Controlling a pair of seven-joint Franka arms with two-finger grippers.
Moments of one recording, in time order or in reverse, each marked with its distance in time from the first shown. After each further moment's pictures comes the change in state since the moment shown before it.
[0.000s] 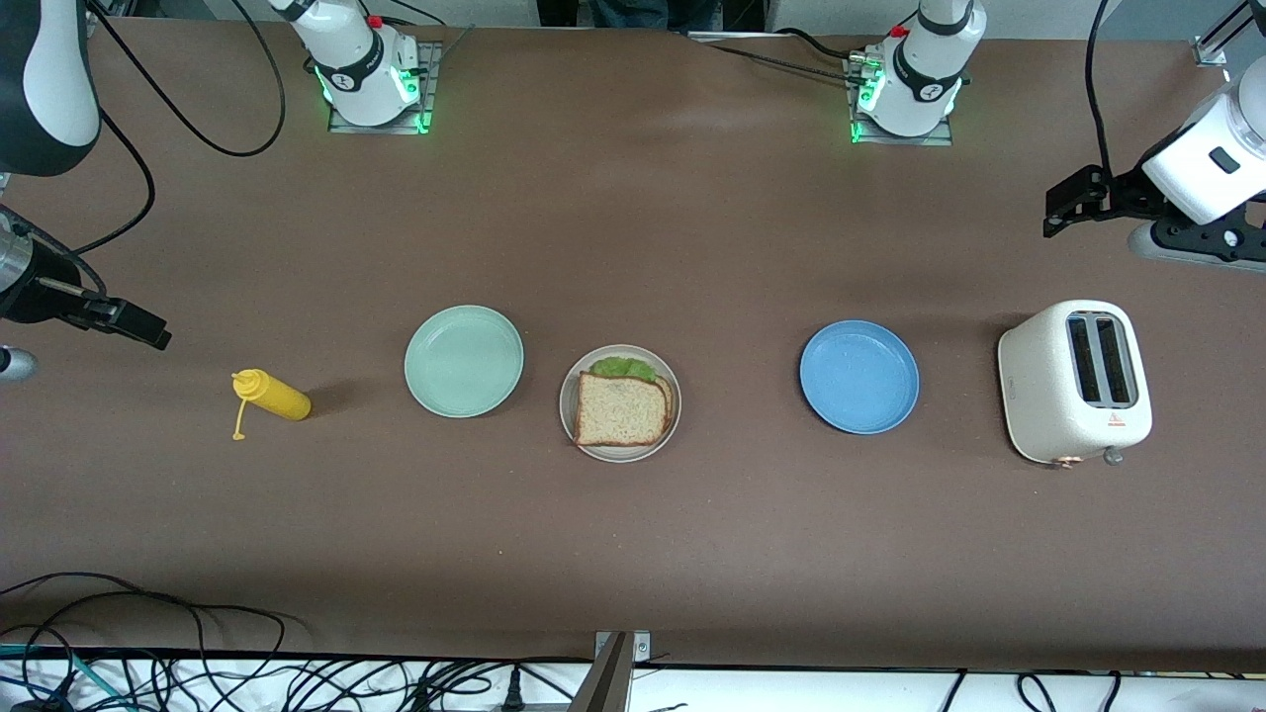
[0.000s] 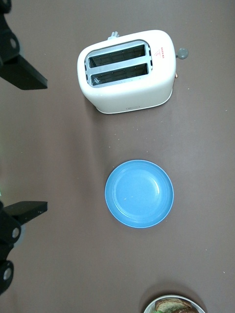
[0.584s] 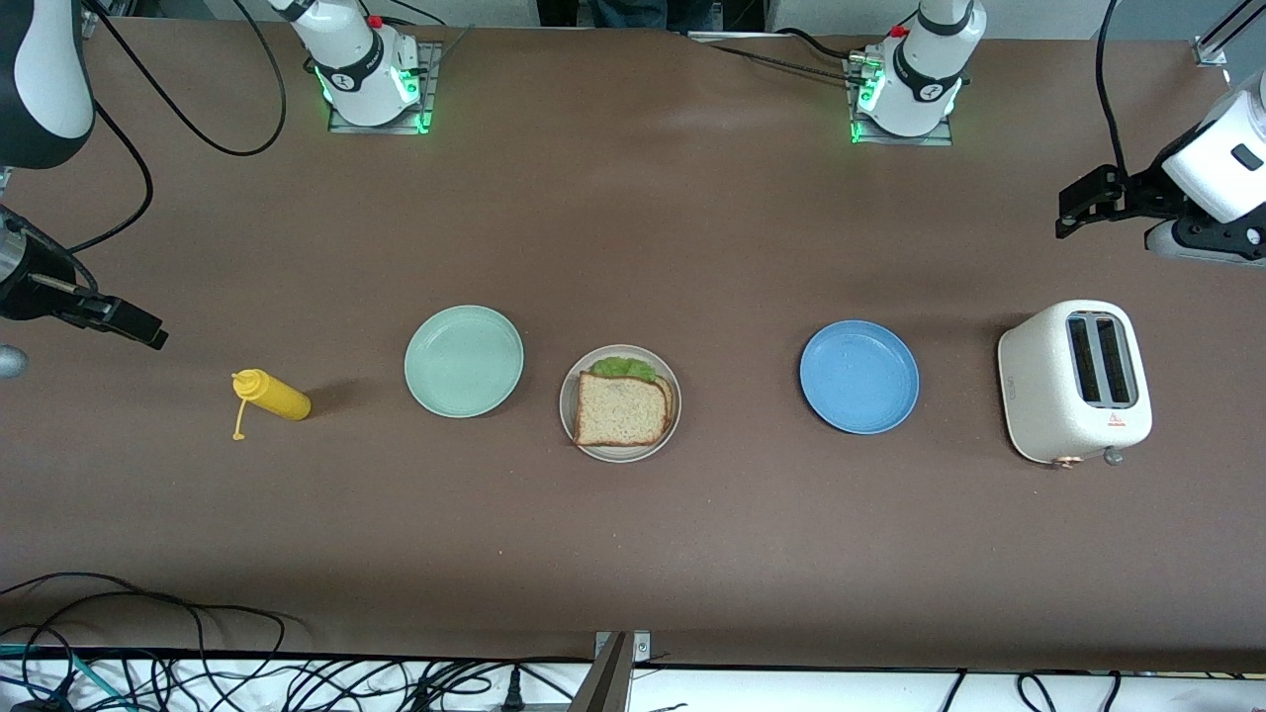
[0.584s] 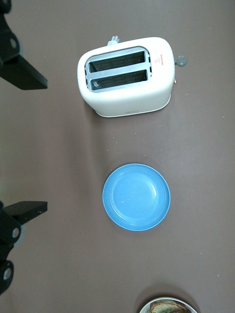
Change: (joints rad) left arm 0.012 0.003 0.006 0.013 0.000 0.000 0.000; right arm 0.000 -0.007 0.000 0.006 0.012 0.001 0.013
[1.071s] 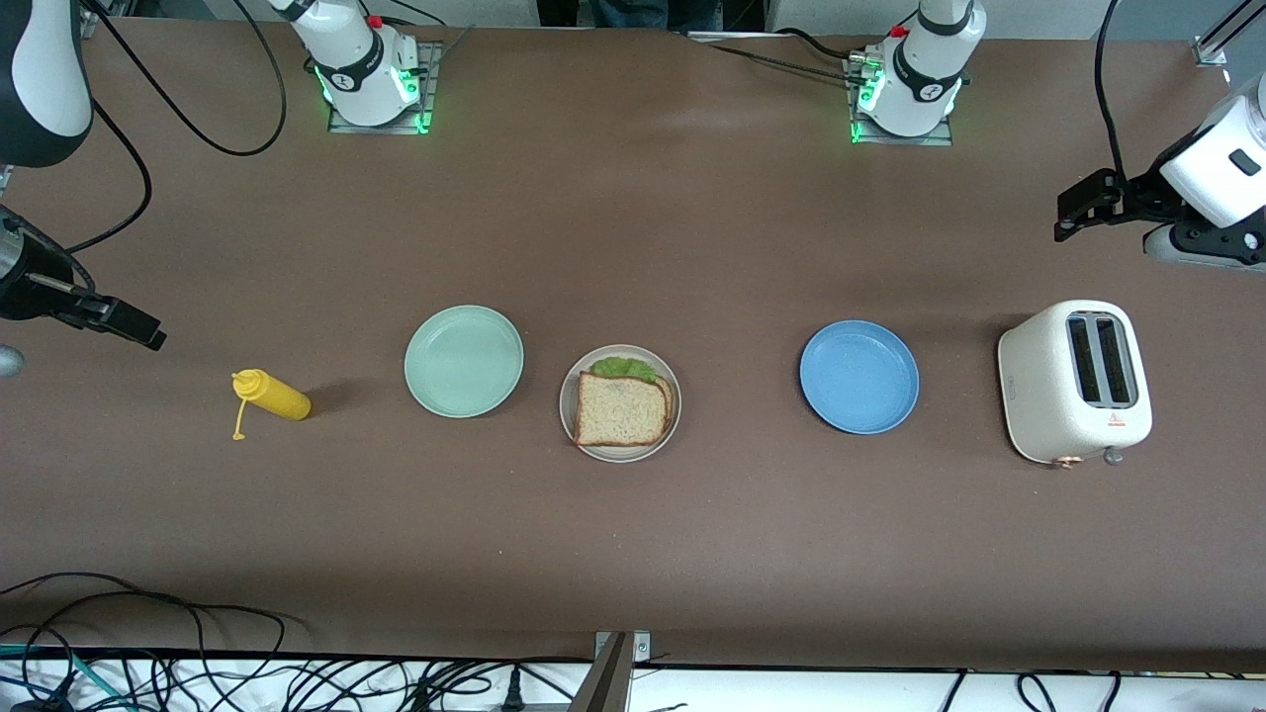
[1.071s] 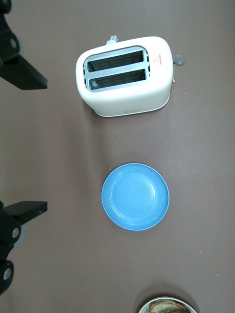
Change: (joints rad) left arm 0.000 0.011 -0.001 0.010 0.000 0.000 0.000; right arm 0.000 -0.001 0.000 0.006 0.008 0.004 0.001
